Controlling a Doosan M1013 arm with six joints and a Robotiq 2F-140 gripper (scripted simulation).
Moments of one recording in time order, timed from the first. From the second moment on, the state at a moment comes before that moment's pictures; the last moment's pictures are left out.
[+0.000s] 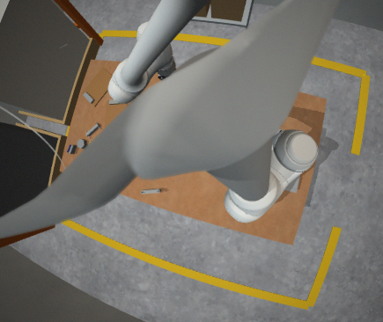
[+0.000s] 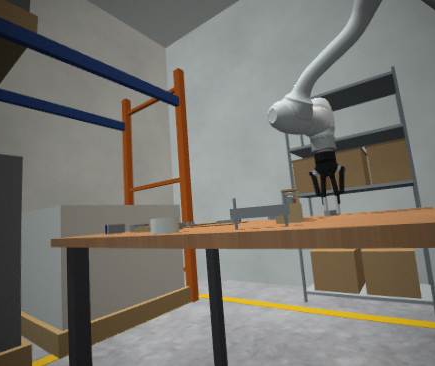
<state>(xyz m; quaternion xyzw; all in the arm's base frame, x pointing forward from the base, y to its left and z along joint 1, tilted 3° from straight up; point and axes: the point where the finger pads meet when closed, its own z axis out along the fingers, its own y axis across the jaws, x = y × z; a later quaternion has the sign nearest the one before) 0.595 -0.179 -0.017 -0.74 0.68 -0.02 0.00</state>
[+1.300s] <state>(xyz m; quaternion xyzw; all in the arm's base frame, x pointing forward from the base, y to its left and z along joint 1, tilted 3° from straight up) 0.595 -0.179 -0.017 -0.74 0.68 -0.02 0.00</state>
